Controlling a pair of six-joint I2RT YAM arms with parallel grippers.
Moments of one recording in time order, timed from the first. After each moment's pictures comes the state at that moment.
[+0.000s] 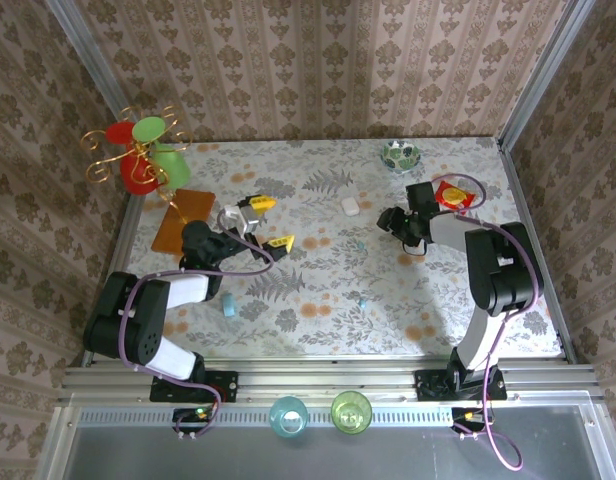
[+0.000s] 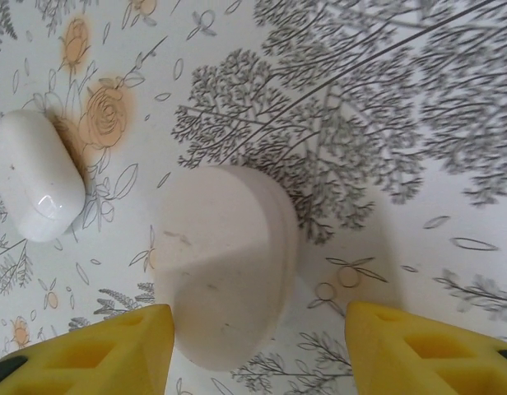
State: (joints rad) left arm -0.30 1.49 0.47 1.18 0.92 -0.03; right arm 0.13 1.81 1.00 -0.16 -0.17 0.69
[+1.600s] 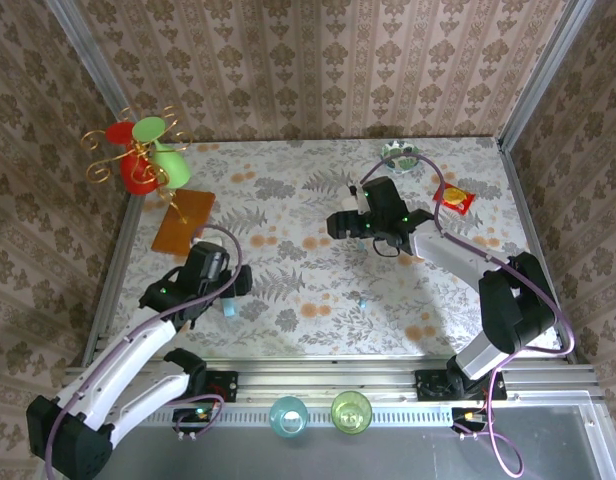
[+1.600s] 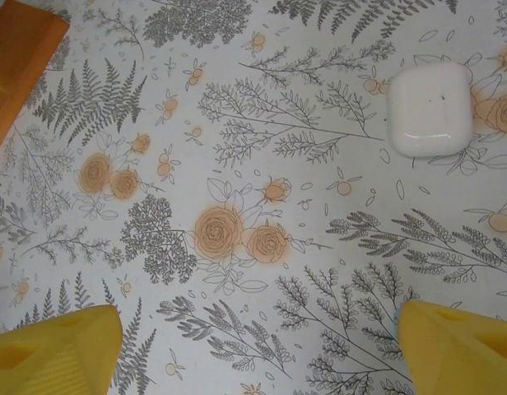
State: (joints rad) left arm -0.54 0.82 0.65 -0.79 -0.23 -0.47; right arm 0.48 1.58 1.08 -0.27 -0.14 0.34
